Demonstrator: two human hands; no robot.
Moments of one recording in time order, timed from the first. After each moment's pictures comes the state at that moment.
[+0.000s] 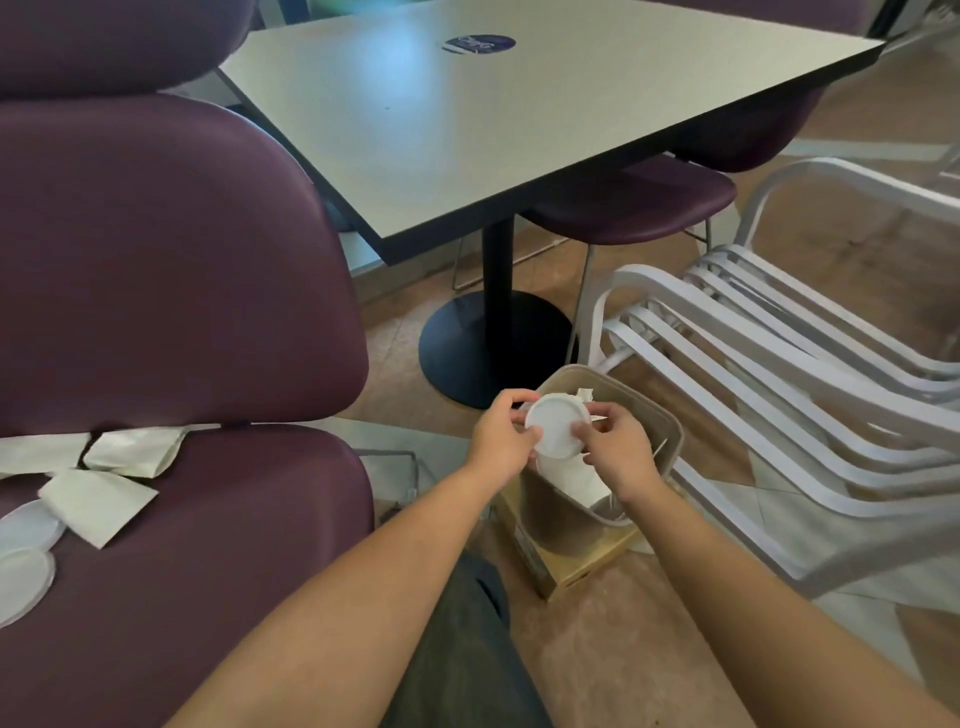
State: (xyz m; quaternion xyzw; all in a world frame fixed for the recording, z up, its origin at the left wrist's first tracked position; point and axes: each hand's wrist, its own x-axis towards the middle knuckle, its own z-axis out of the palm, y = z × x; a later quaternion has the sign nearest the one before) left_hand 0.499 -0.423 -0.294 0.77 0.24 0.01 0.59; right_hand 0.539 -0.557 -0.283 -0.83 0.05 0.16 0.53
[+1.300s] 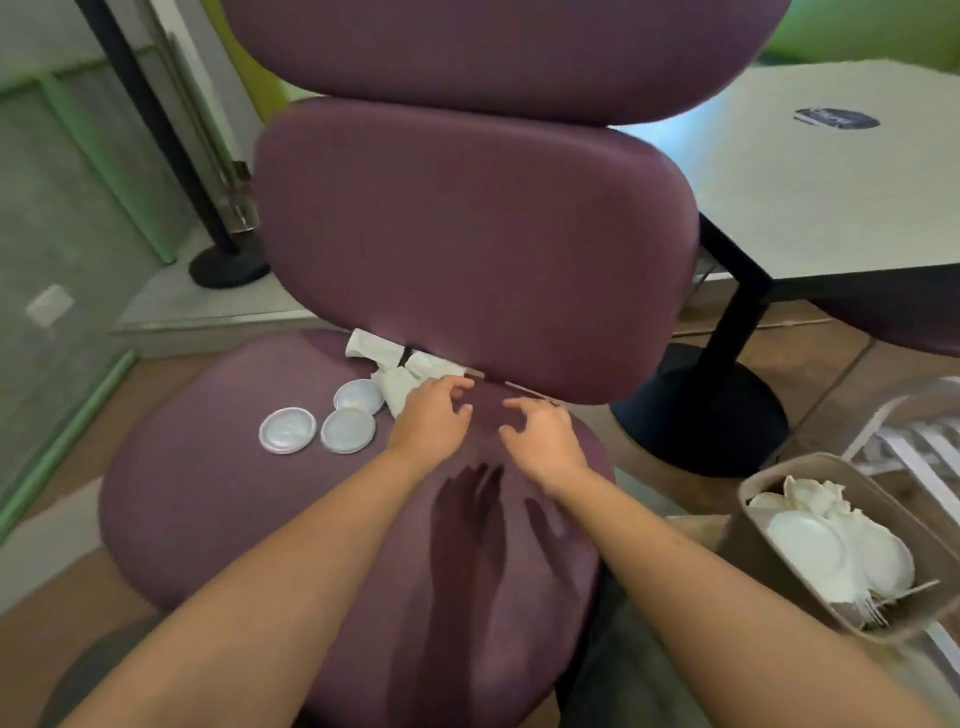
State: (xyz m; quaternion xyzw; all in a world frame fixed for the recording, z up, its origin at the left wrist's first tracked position) left_hand 0.255 -0.173 -0.240 0.84 0.41 0.17 0.32; right_hand 0.358 -0.294 -0.229 -0.85 -0.39 0.20 0.29
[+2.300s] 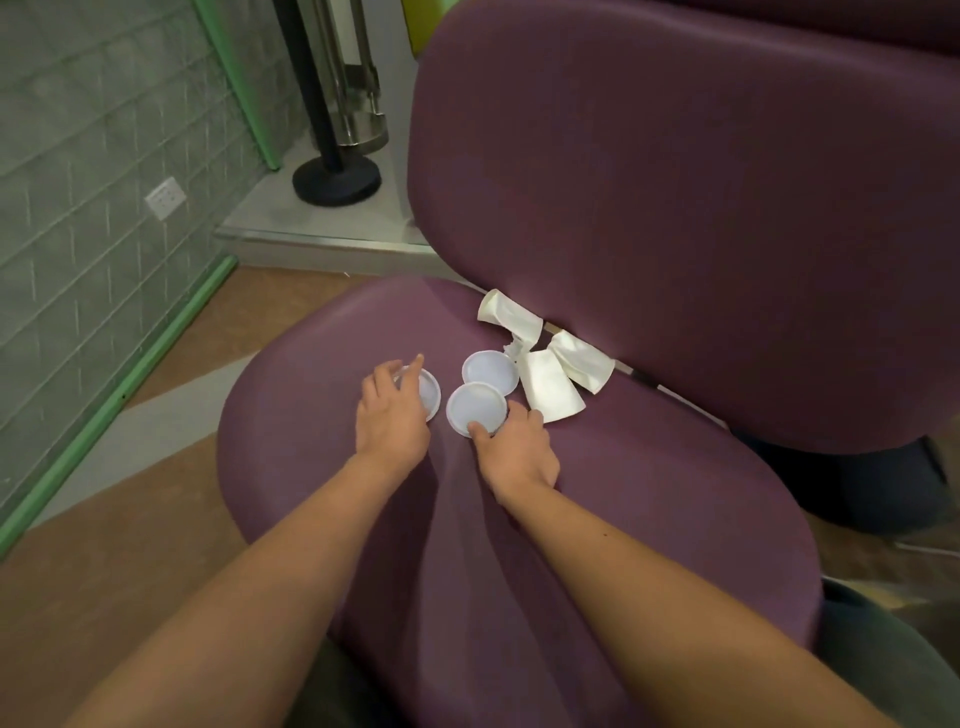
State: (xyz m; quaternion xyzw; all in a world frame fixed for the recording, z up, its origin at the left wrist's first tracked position) left_hand 0.098 -0.050 -0.300 0.80 0.57 0.10 0.13; right_hand 0.216 -0.132 -0.300 -0.88 -0.37 0.24 0.20
